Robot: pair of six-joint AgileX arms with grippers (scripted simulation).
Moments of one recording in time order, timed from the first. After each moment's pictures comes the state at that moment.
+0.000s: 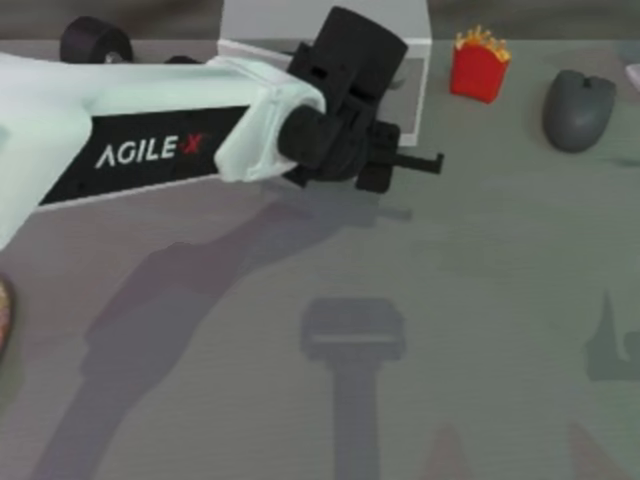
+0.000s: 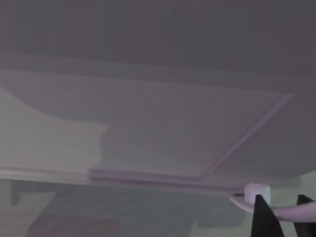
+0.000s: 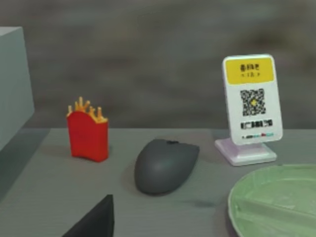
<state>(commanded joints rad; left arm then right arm) -0.68 2.04 1.46 -0.30 -0.21 -0.29 0.00 0.00 0.00 0.00 0.00 0.00</state>
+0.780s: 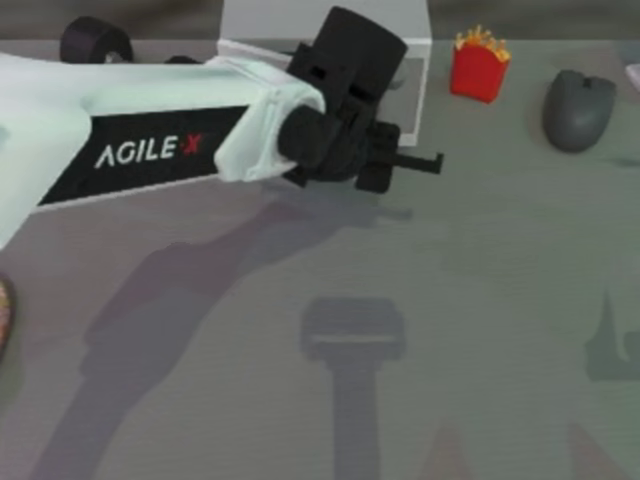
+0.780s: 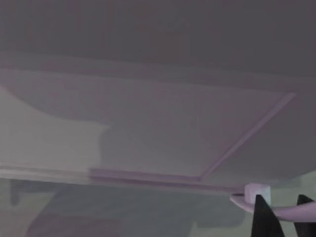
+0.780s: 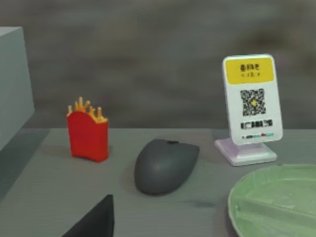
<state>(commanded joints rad) -0.68 2.04 1.46 -0.30 -0.21 -0.29 0.00 0.00 0.00 0.00 0.00 0.00</state>
